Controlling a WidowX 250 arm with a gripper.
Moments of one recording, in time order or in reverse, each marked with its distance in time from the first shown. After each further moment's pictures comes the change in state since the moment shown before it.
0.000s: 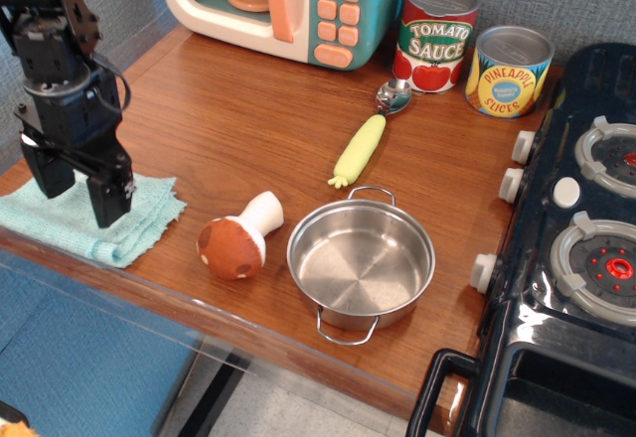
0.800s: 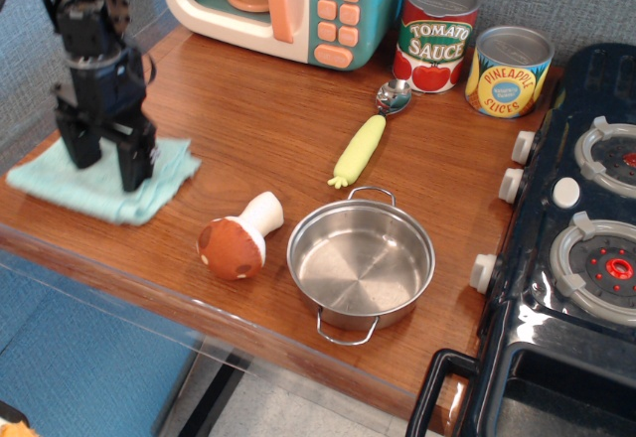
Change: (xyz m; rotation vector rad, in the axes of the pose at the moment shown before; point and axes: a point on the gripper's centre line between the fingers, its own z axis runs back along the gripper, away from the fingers) arm 0.067 0.025 -0.017 -0.041 -0.030 0.039
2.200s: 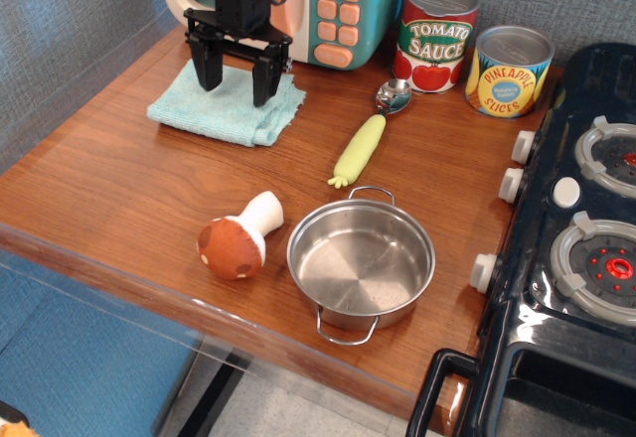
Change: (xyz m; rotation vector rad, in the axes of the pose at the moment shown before) arm 0.114 -0.053 0.038 -0.027 -0.024 0.057
